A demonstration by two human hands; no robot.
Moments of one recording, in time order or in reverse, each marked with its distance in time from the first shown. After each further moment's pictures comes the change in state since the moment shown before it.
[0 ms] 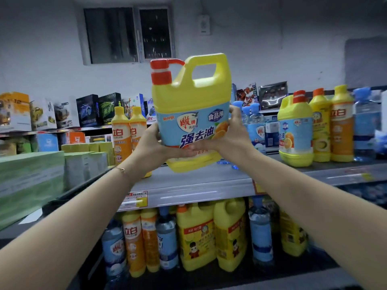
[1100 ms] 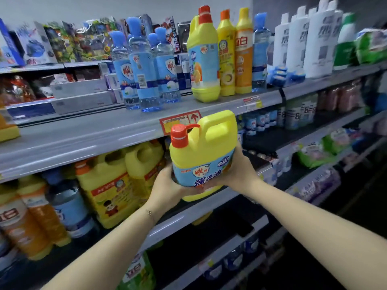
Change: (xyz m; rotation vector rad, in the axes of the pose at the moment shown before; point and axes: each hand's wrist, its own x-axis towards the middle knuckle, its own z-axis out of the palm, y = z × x) left_hand -0.109 -0.126 0.245 -0.099 -0.379 -0.252; right_hand -0.166 0.175 -0.150 -0.312 0.044 0.494
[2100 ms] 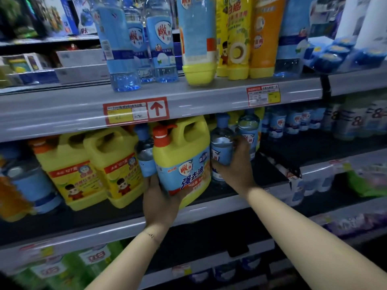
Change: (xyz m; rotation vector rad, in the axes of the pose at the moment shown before) left_hand 0.043 -0.058 0.125 0.131 0.604 -0.146; right_hand 0.145 0.153 -0.012 0.043 0.076 -0.187
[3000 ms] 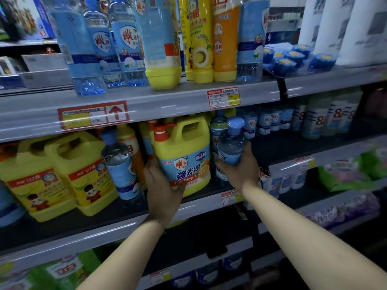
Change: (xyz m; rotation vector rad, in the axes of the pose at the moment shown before) left_hand 0.002 0.017 0.075 0.153 0.026 0.205; right_hand -0.010 0.009 -0.082 0.073 0.107 0.140
